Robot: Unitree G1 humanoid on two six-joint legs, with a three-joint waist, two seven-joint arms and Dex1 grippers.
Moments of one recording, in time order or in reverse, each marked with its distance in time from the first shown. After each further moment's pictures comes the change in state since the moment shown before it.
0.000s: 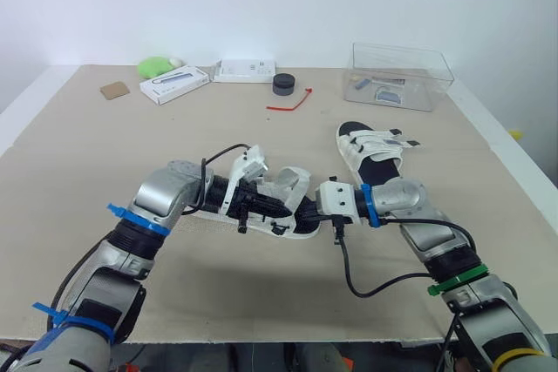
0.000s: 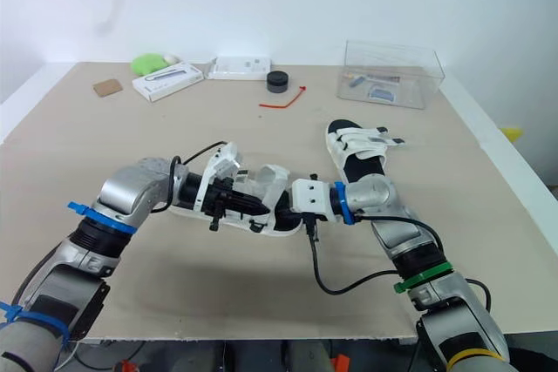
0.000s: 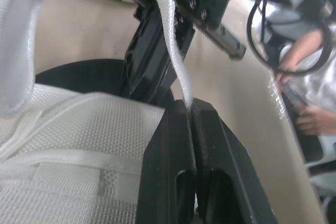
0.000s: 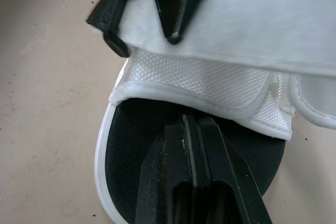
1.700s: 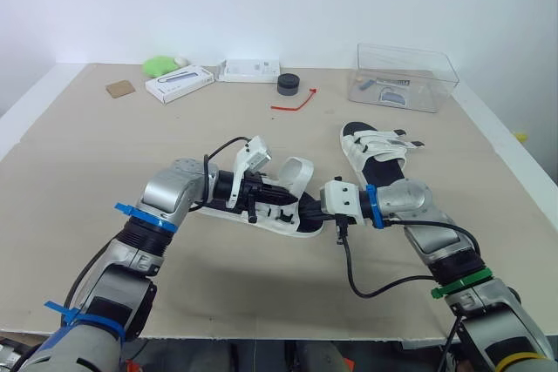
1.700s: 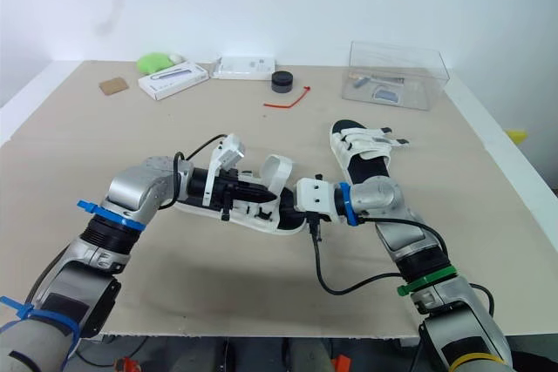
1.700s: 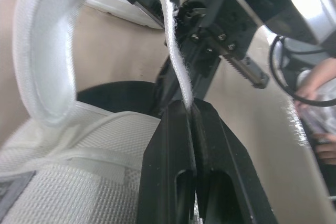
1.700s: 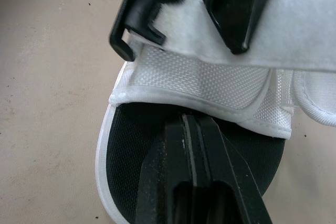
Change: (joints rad) left arm -0.038 -0.088 0.053 0.092 -0.010 -0.035 0.102; right arm 0.025 -0.009 -0.024 -0.012 0.000 0.014 -0.007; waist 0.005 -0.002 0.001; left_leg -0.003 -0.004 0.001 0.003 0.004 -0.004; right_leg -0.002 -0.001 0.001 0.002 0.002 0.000
